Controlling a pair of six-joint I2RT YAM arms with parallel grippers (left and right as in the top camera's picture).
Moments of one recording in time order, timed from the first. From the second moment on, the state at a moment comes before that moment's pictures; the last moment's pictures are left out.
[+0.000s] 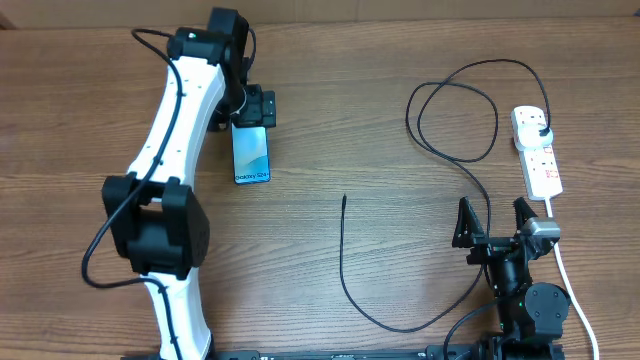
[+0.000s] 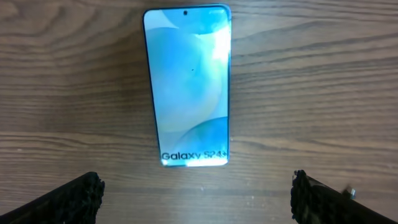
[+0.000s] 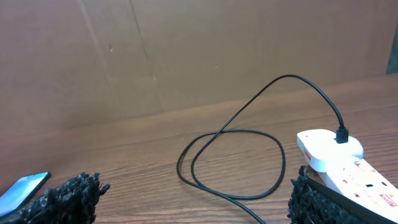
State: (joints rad) left arm -0.17 2.15 2.02 -1.33 0.01 -0.26; right arm -0.06 0.01 0.02 -0.02 -0.12 0.20
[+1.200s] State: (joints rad) left arm -0.17 2.19 2.01 -1.27 0.00 -0.36; right arm -0.06 0.01 0.02 -0.02 -0.12 0.20
